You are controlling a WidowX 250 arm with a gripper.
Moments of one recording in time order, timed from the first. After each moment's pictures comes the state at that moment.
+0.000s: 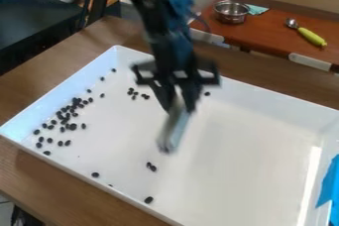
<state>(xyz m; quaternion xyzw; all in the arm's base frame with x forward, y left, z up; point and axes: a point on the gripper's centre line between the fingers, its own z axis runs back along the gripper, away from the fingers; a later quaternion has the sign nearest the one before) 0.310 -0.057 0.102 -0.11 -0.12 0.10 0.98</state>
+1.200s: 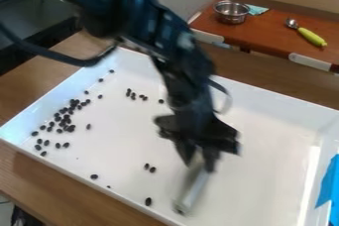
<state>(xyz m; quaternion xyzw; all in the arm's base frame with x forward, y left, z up) 0.292 -0.050 0.045 -0.06 -0.11 0.06 0.99</state>
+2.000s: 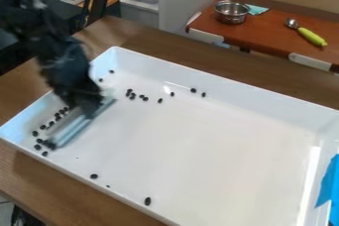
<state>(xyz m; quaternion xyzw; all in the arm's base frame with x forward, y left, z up) 0.280 0.121 0.052 0.00 -0.16 0.04 0.99</state>
